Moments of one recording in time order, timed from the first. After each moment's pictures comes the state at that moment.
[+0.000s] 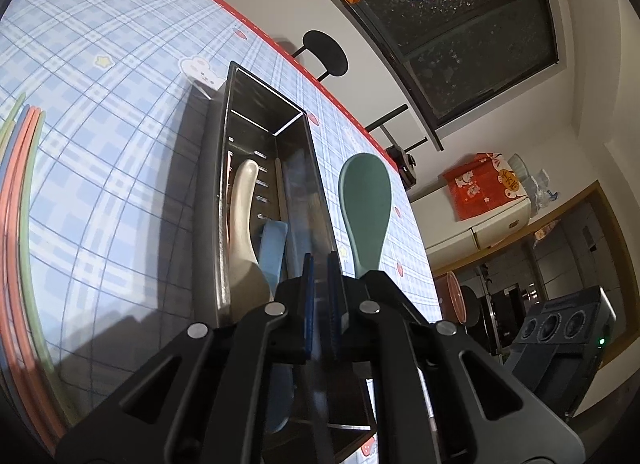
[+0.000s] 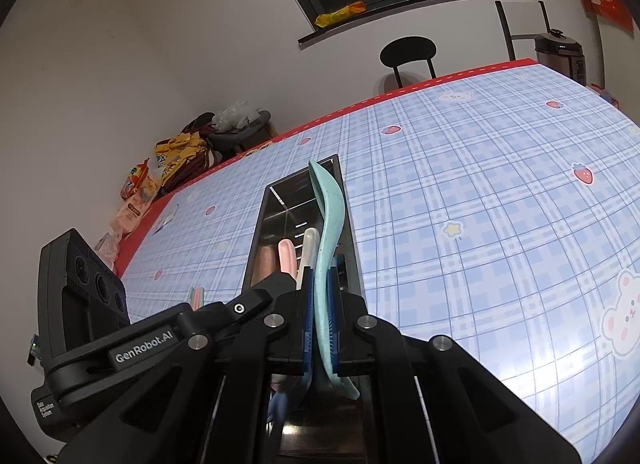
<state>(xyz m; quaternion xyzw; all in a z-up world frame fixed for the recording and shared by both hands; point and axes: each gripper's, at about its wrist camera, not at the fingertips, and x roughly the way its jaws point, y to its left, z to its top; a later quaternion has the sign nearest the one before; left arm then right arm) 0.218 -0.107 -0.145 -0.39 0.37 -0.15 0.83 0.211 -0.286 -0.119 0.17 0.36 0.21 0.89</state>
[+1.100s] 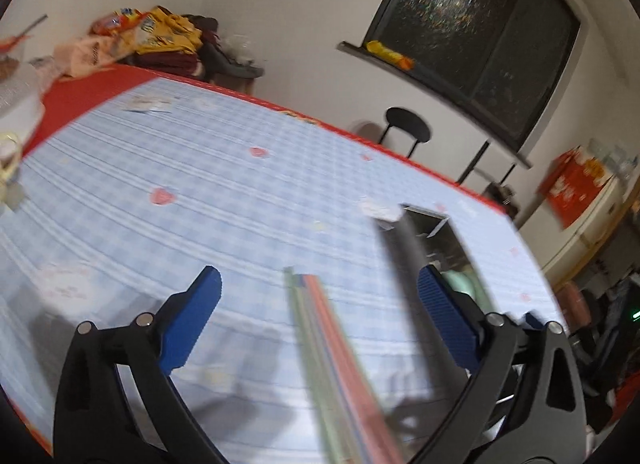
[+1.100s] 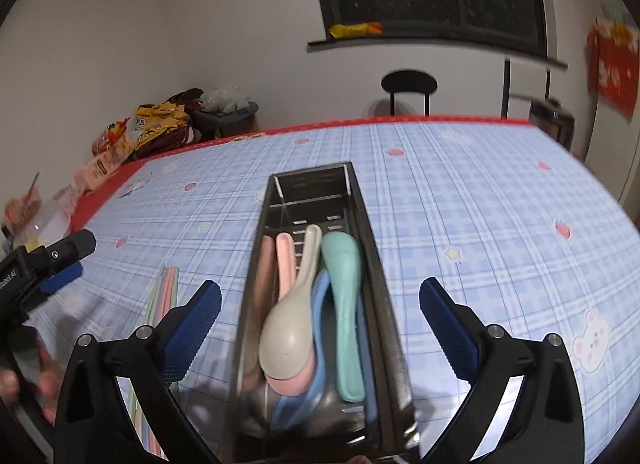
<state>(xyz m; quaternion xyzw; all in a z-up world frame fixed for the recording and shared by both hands) 0.146 0.038 -0.093 -0.20 0.31 0.04 0.93 0.188 -0.227 -0.110 0.02 0.32 0.16 0.93</state>
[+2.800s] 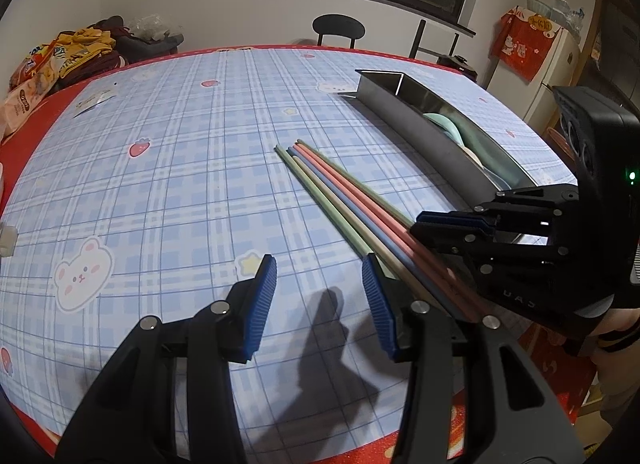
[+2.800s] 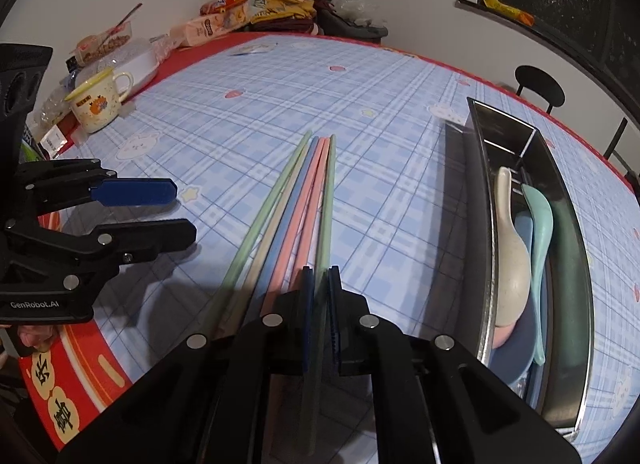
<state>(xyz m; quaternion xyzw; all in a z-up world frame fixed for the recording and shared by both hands) 0.103 0.026 -0.135 -0.03 0.42 -0.09 0.90 0.146 -0.119 -0.152 -0.15 0.41 0.32 0.84</state>
